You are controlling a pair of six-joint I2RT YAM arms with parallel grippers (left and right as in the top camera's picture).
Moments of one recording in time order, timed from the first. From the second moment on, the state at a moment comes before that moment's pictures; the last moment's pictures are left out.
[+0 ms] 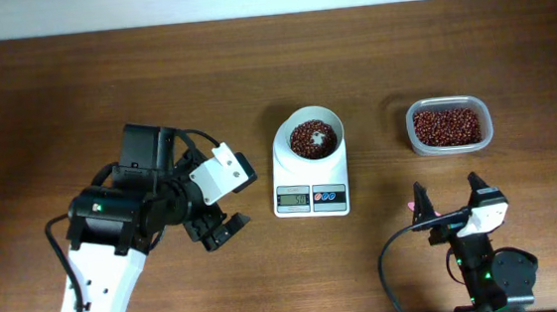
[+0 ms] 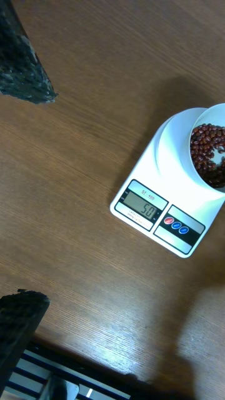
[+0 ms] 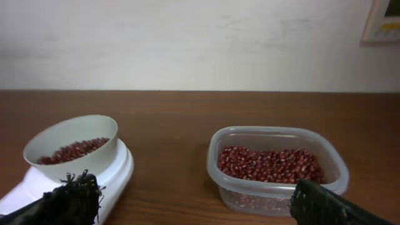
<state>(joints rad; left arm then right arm) -0.20 1.18 1.21 -1.16 0.42 0.78 -0.03 0.01 0.01 -0.06 -0.15 0.03</state>
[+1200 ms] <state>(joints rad) -0.20 1.18 1.21 -1.16 0.42 0.78 -0.03 0.01 0.01 -0.06 -0.12 -0.05</state>
